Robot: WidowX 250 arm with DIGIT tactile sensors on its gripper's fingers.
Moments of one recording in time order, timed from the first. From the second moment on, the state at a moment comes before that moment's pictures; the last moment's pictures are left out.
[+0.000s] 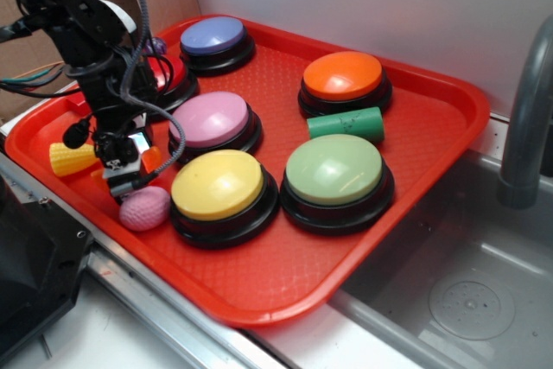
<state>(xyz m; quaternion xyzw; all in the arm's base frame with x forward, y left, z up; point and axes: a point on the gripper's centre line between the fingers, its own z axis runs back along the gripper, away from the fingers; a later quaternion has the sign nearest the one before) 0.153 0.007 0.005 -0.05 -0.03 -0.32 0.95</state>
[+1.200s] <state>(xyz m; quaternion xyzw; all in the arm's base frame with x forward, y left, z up) 0.155 0.024 0.114 -0.03 -0.02 -0.08 1.00</state>
